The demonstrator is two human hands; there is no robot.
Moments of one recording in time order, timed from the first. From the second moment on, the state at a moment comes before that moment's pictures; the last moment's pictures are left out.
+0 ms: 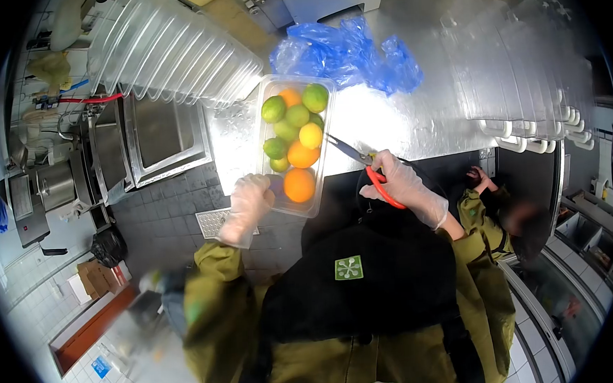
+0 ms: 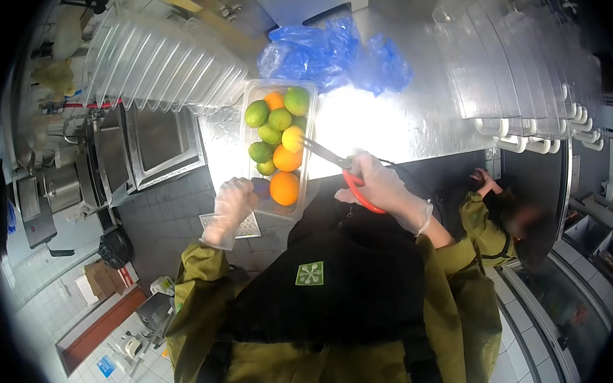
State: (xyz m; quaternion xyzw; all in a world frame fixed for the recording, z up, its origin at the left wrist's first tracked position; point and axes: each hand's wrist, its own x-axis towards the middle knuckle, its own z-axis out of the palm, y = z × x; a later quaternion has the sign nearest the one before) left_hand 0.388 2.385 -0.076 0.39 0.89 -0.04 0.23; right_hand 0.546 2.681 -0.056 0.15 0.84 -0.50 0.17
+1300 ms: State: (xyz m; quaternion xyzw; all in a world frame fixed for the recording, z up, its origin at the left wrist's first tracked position) left_hand 0.368 2.437 -0.077 0.43 0.85 0.25 0.15; right_hand 0.452 2.648 -0.047 -0.22 0.95 -0.02 0.23
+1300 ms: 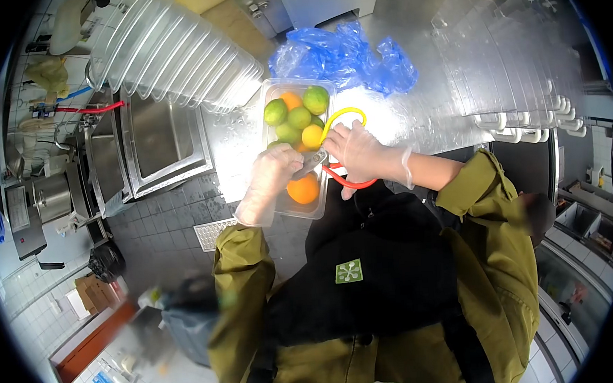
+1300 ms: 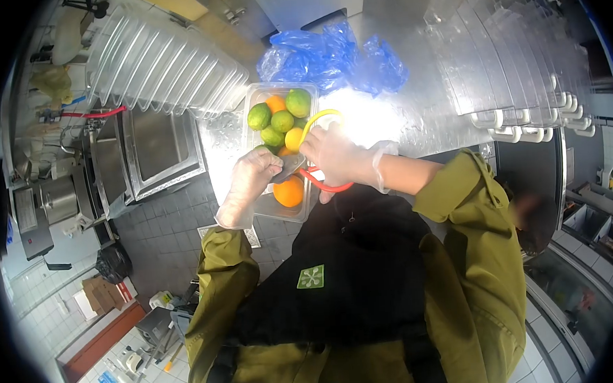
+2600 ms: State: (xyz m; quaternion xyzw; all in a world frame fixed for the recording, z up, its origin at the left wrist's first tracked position) left_hand 0.411 2.415 -0.149 -0.25 0.36 0.83 0.35; right_hand 0.458 2.638 -0.085 -0.04 0.80 -0.54 0.26
